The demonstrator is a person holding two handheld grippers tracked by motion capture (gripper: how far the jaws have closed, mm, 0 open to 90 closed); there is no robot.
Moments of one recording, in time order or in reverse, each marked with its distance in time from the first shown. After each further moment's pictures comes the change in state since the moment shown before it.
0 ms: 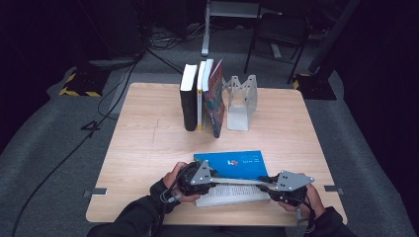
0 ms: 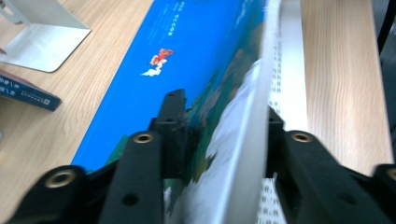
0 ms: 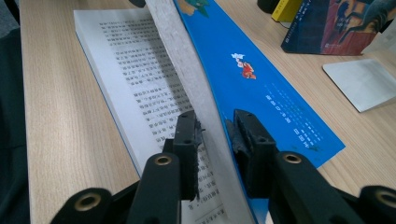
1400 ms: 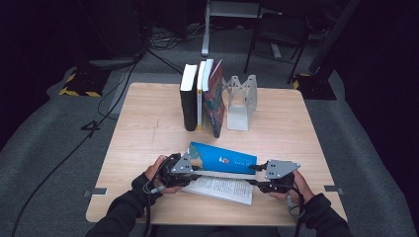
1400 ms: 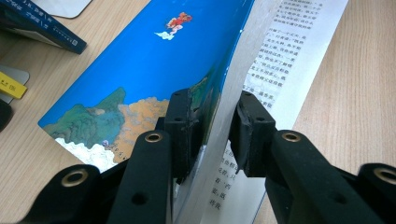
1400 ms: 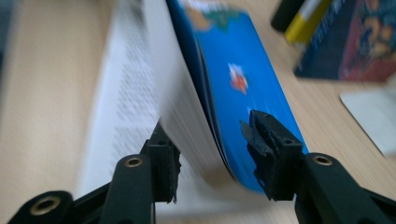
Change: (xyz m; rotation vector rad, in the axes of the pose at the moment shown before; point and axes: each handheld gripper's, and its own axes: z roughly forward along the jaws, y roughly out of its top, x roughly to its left) left arm 0.038 -0.035 -0.027 0.049 -0.026 -0.074; right arm -0.023 0.013 0.034 -0.027 0.072 -0.036
